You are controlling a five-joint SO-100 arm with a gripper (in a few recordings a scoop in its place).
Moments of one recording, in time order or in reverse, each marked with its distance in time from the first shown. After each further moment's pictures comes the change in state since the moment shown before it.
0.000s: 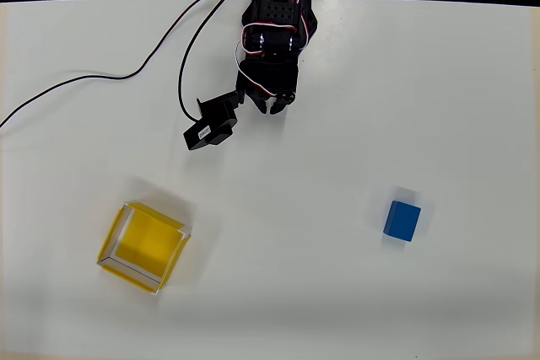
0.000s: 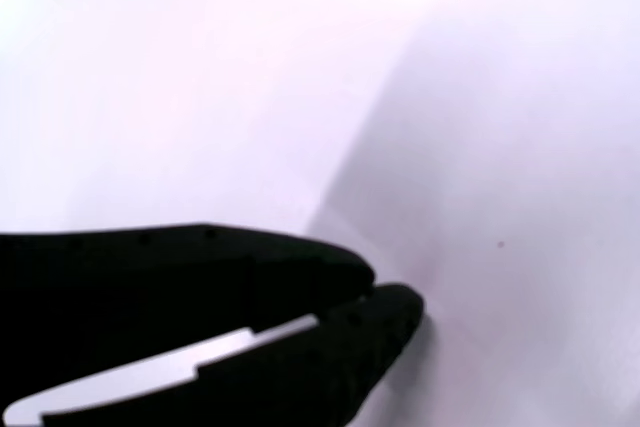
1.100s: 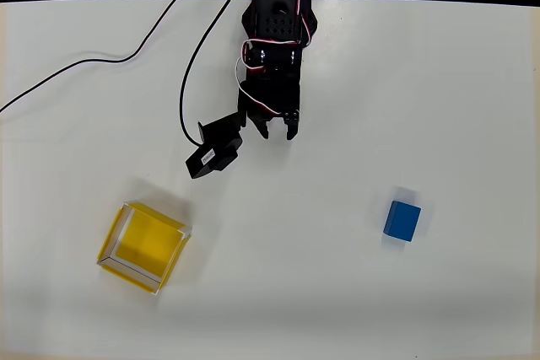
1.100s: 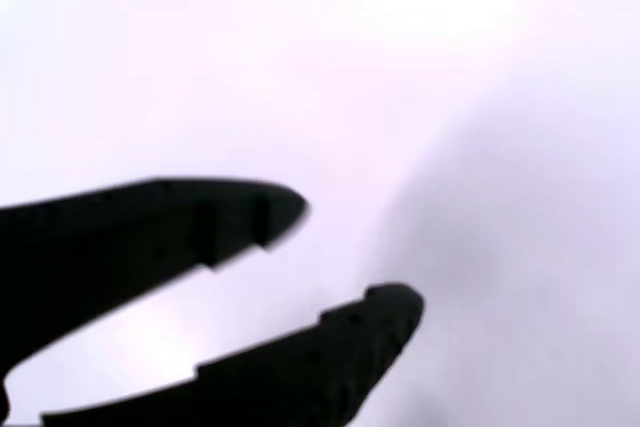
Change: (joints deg) arm -4.8 -33.8 -17.7 -25.5 0.2
